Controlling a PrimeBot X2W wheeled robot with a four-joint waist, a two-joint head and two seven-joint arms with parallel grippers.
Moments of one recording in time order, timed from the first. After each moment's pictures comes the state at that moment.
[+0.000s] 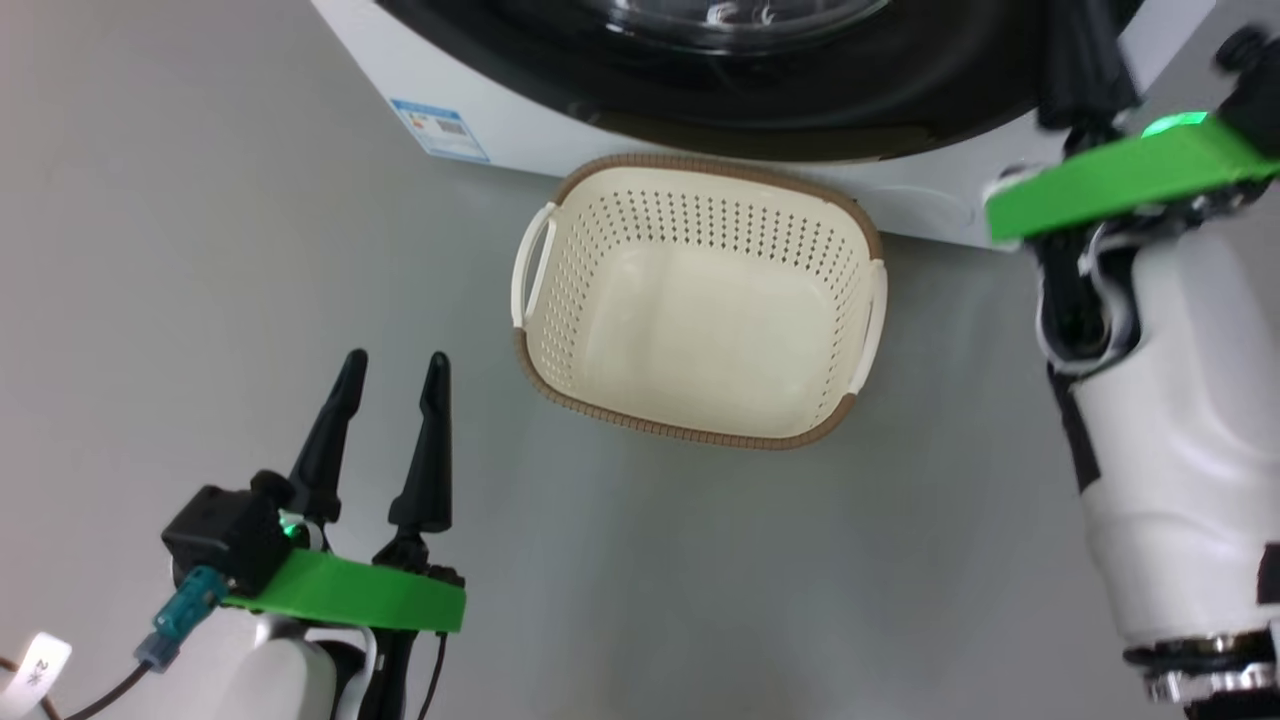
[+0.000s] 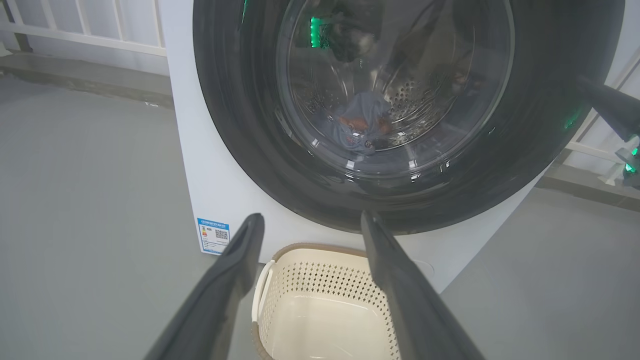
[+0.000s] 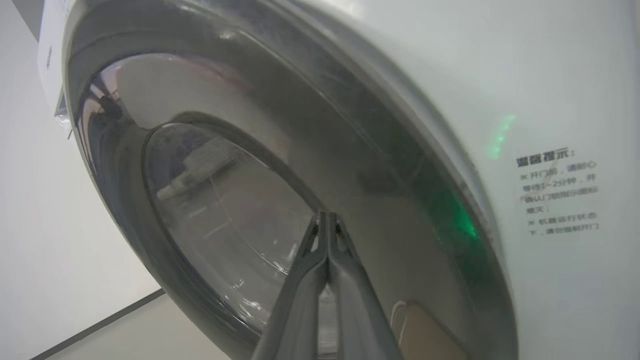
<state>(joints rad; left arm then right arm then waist) -0.24 0.04 -0.20 0.06 -0.40 -0.13 -0.26 -0.87 -0.11 0.02 0.49 0.44 0.13 -0.26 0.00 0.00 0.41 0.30</state>
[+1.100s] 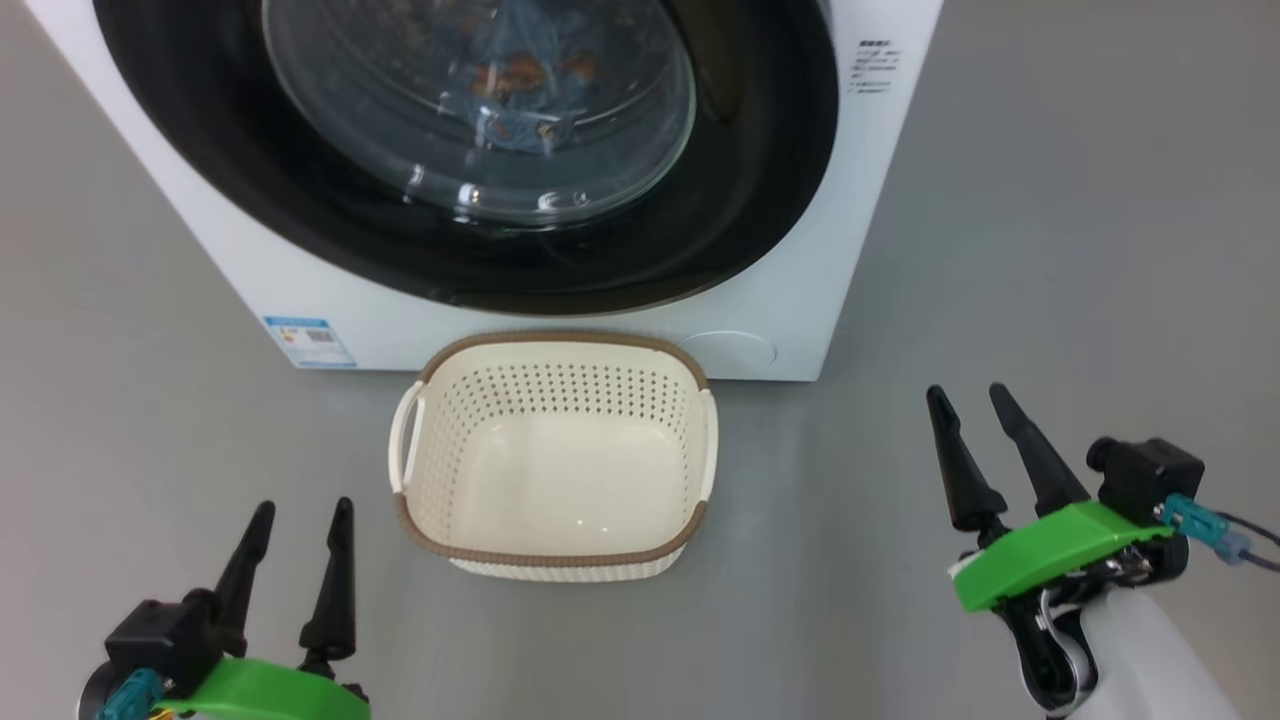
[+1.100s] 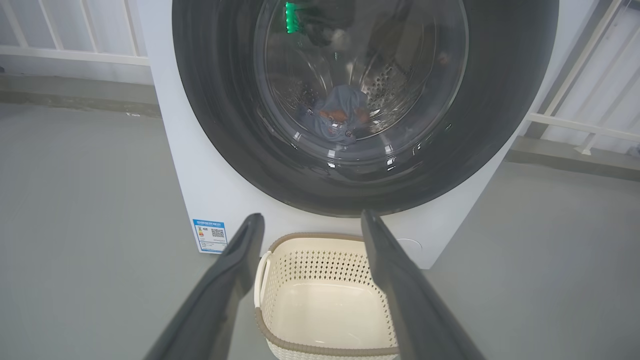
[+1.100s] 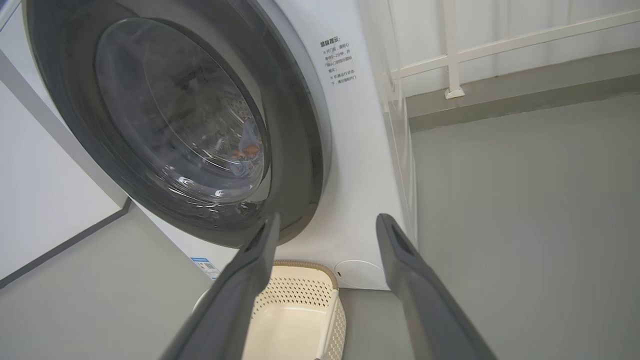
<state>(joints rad) -0.08 0.15 -0.12 0.18 -0.38 -0.13 -0.26 -0.34 -0.14 0.10 0.45 0.48 0.13 -0.26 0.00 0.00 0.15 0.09</state>
